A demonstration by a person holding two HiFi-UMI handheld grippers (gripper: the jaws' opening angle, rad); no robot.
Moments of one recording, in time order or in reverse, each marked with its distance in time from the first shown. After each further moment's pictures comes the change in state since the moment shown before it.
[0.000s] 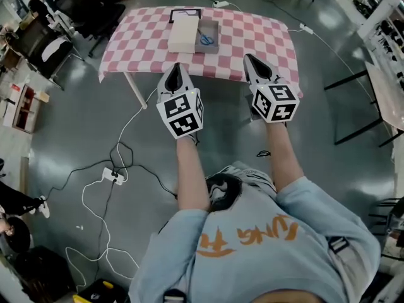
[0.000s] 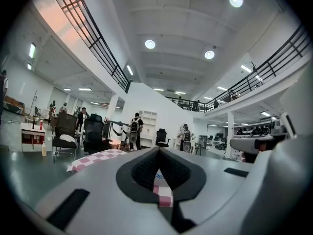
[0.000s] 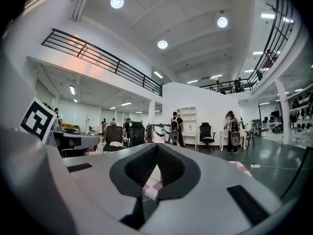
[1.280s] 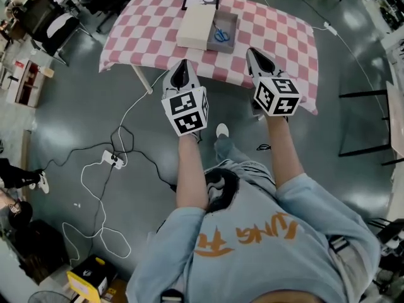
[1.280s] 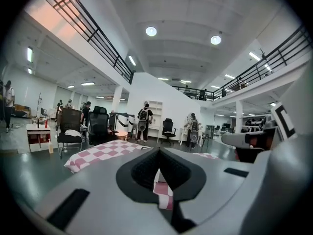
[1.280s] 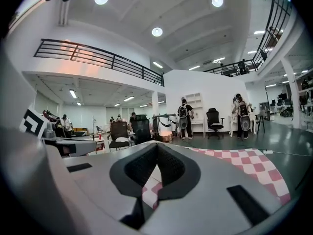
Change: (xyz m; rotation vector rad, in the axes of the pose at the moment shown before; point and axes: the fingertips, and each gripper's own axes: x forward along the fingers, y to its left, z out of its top) left arm 0.114 0.017 -0.043 0.019 0.130 0.079; right arm 0.139 -0.051 -0.044 0.096 0.114 0.094
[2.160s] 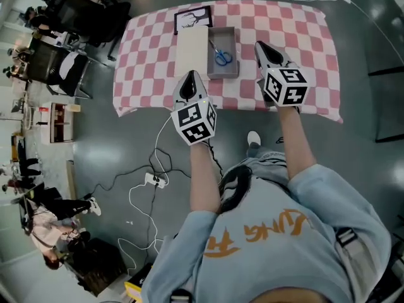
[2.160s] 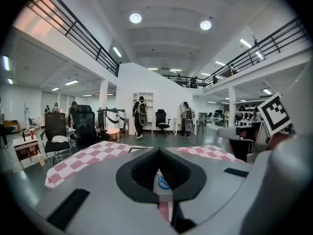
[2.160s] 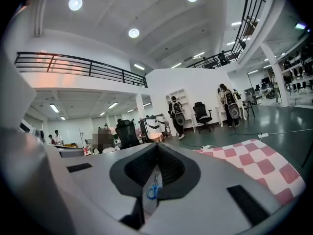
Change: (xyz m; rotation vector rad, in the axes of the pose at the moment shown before) left arm 0.179 -0.051 0.007 0.114 0.110 -0.069; right arm 0.123 -0.171 0.002 0.181 -0.016 -0.103
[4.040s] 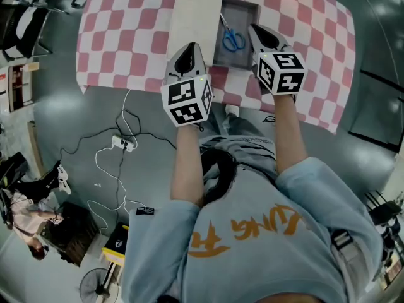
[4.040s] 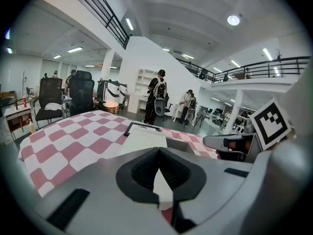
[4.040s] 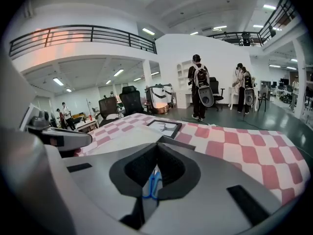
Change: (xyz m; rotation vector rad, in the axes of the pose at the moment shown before) left arm 0.147 0.072 -0.082 -0.189 0.211 -0.075; right arm 0.179 0.015 -0.107 -0.138 0.366 0.046
